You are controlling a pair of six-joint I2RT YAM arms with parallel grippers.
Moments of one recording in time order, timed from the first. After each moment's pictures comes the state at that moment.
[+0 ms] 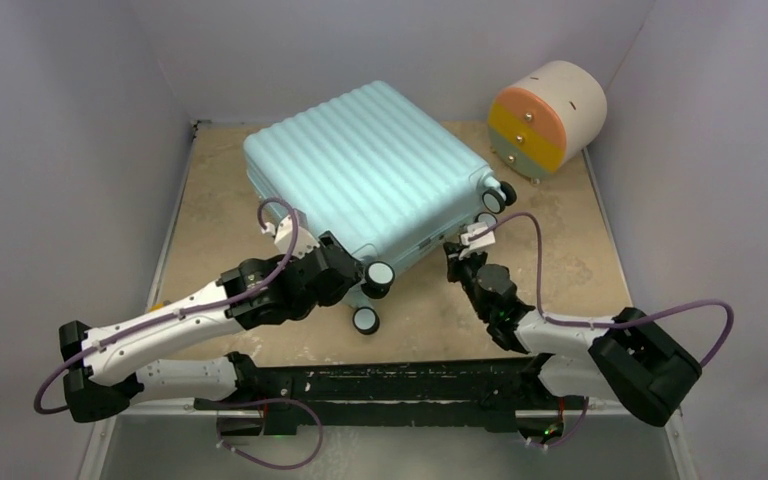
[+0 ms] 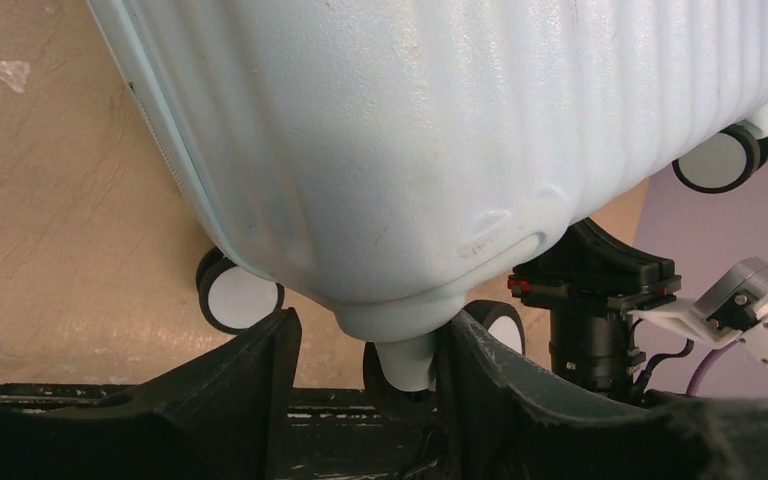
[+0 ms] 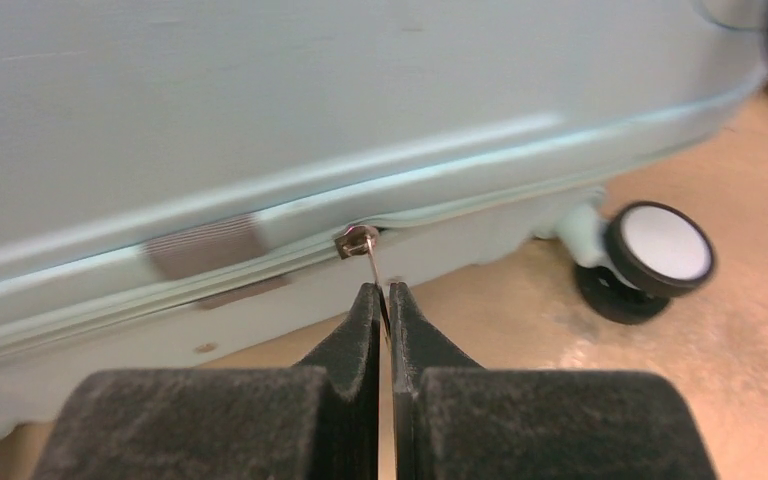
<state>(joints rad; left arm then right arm) -1.12 1.08 1.11 -0.96 -0.63 -1.49 0.76 1.21 0.22 0.87 0.40 0.07</state>
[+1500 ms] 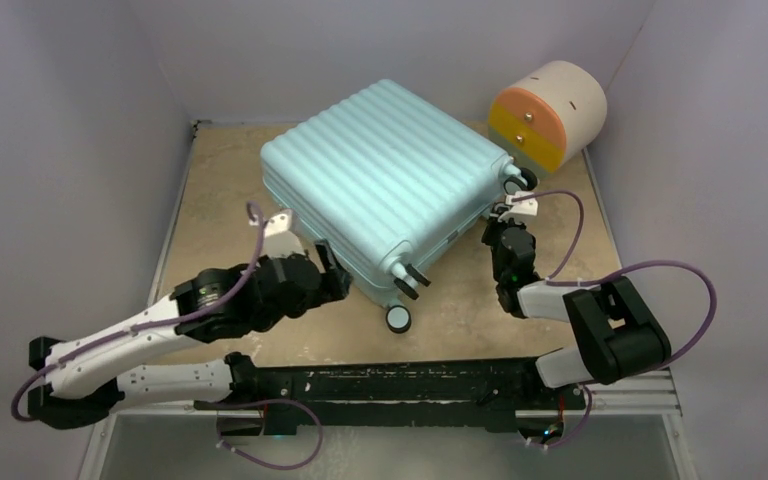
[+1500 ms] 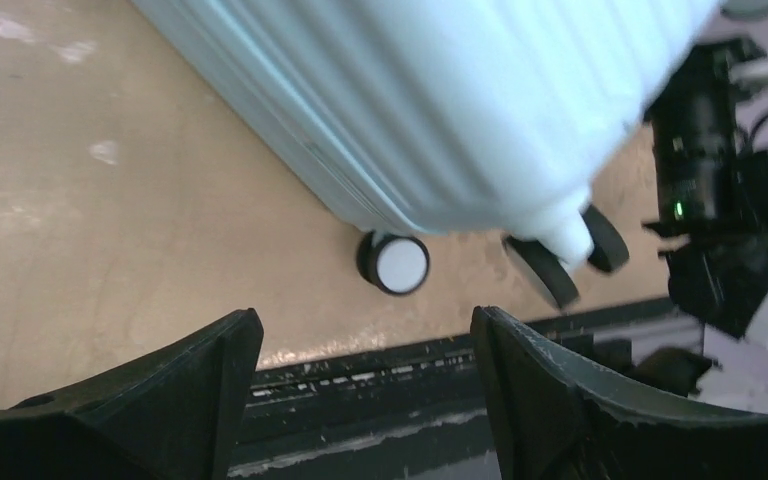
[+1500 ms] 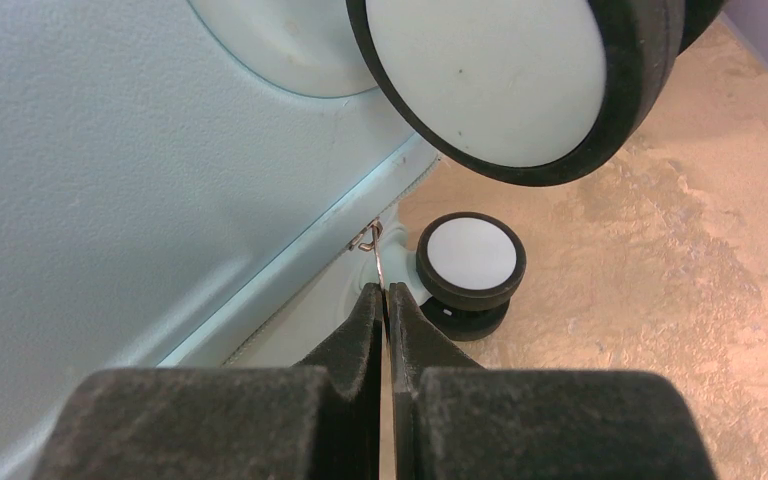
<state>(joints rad) -1.13 0.87 1.10 -1.03 -0.60 -1.17 0.32 1.43 0.35 0.96 0.41 0.15</state>
